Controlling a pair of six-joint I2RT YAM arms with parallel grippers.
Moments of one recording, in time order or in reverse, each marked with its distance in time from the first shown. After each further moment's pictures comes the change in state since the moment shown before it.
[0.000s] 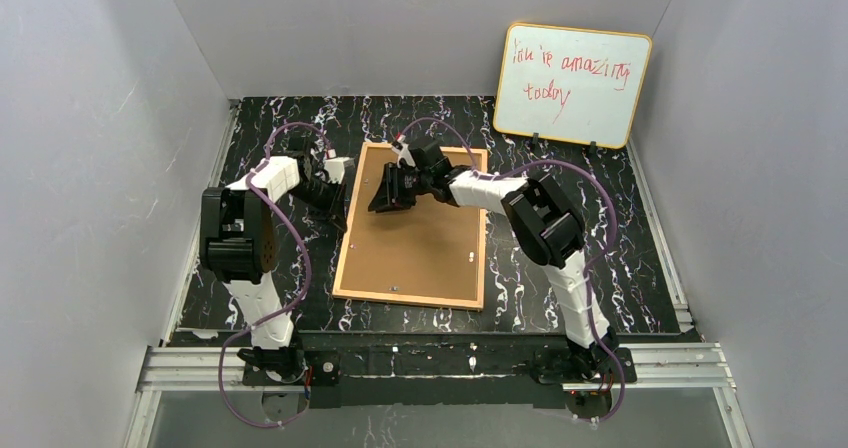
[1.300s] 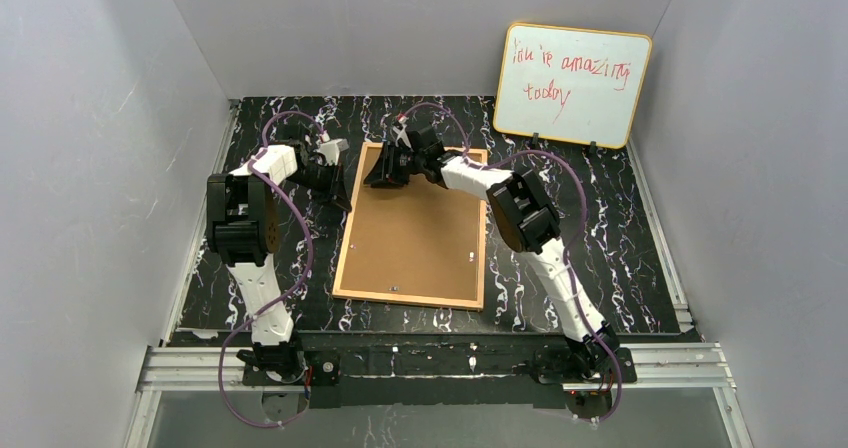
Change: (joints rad) left arm 0.045 0.152 0.160 0.068 0.099 -0.078; right arm -0.061 0.280 0.388 -0.045 0.031 0.076
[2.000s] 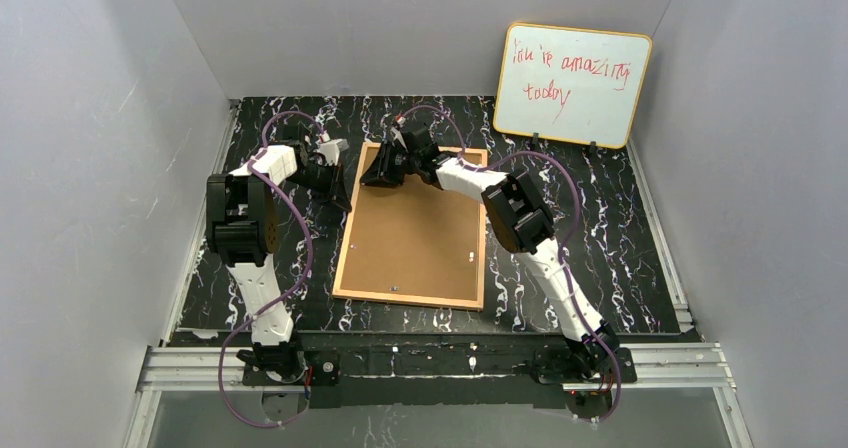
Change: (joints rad) left arm 0.001 -0.002 -0.006 0.007 0.006 0.011; right arm 0.015 0.060 0.080 0.005 0.035 0.093
